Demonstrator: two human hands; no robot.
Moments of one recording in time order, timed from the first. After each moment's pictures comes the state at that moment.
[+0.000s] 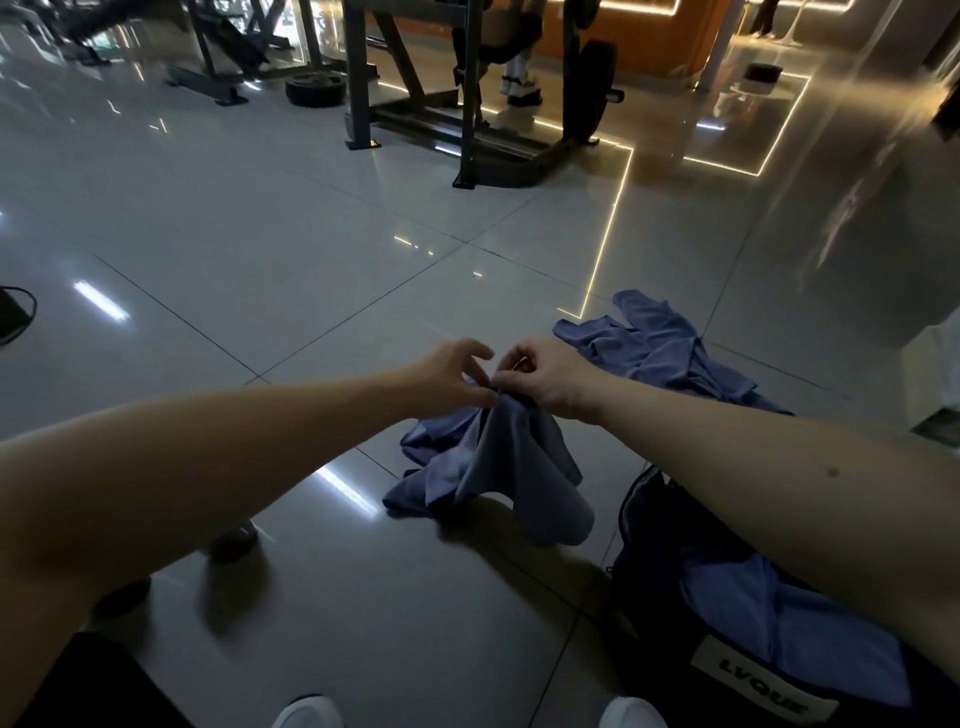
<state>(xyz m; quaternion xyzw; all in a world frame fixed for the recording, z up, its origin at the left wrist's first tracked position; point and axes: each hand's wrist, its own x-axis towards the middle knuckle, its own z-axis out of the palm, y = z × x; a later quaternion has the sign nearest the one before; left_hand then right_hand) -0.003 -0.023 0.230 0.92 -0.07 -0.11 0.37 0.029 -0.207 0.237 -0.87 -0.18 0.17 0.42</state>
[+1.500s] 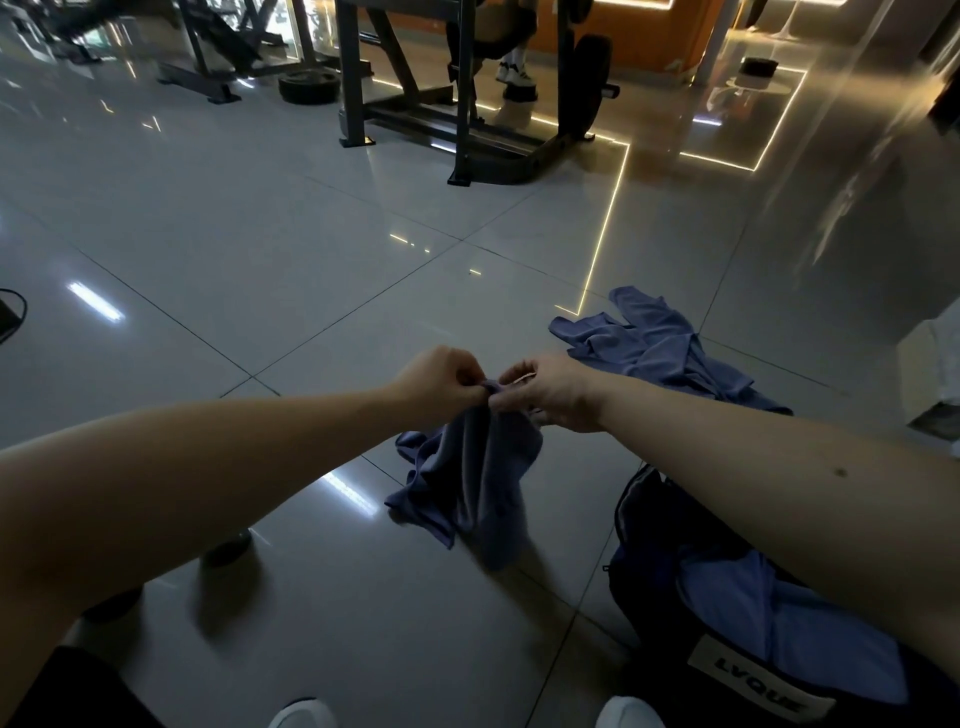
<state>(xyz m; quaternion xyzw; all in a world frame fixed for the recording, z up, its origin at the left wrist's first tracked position) -0.003 -0.025 0.214 0.94 -0.08 -0.01 0.33 0.031 -0.218 0.227 -0.78 -0.06 0.34 0.52</state>
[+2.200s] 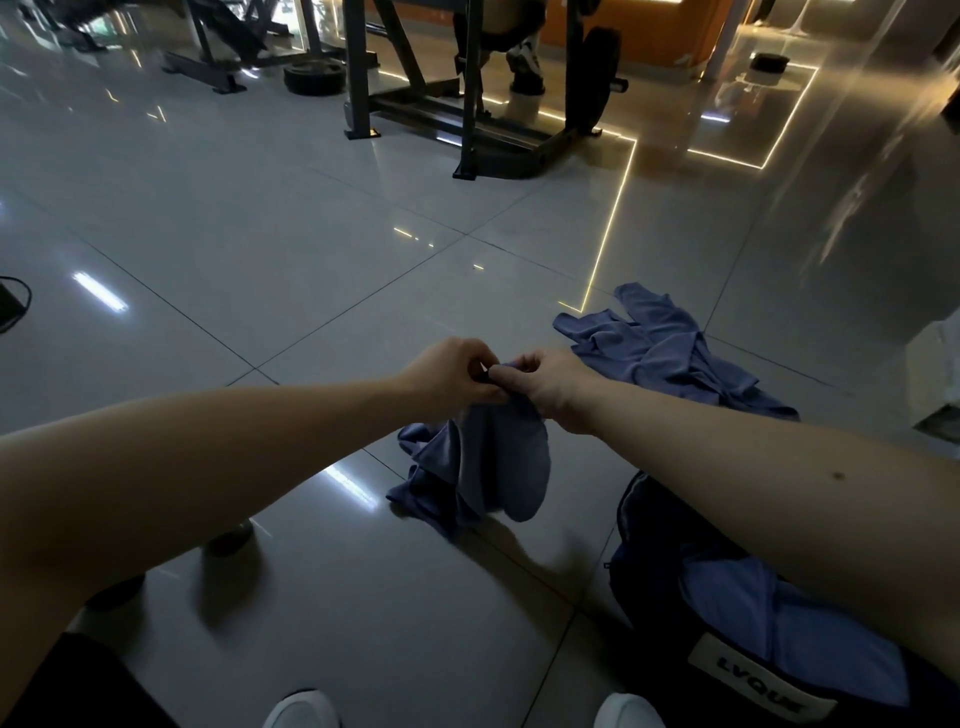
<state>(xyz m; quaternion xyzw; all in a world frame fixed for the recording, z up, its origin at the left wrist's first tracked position) -0.002 -0.031 0.219 0.94 -0.09 -0.03 0.34 0.027 -0.203 0.213 -0.79 -0.04 0.22 0.57</state>
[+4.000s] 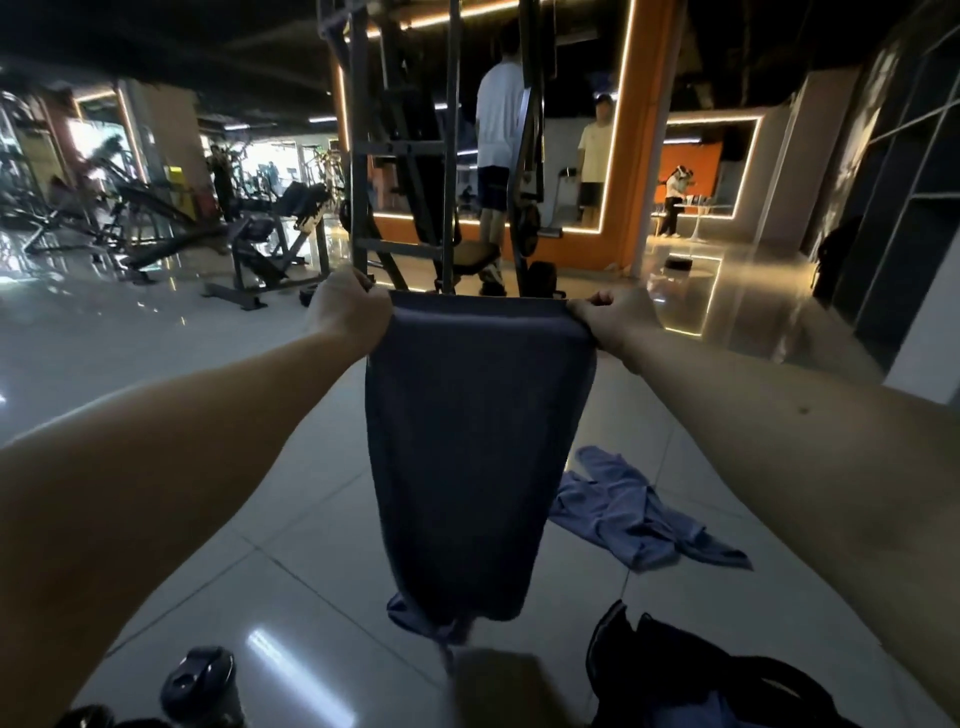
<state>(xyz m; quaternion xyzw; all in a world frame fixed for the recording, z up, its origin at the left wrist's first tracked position) -0.032 0.012 0.525 0.87 0.11 0.33 0.36 0.013 -0.293 0.524 -0.85 -0.05 -0.16 0.50</state>
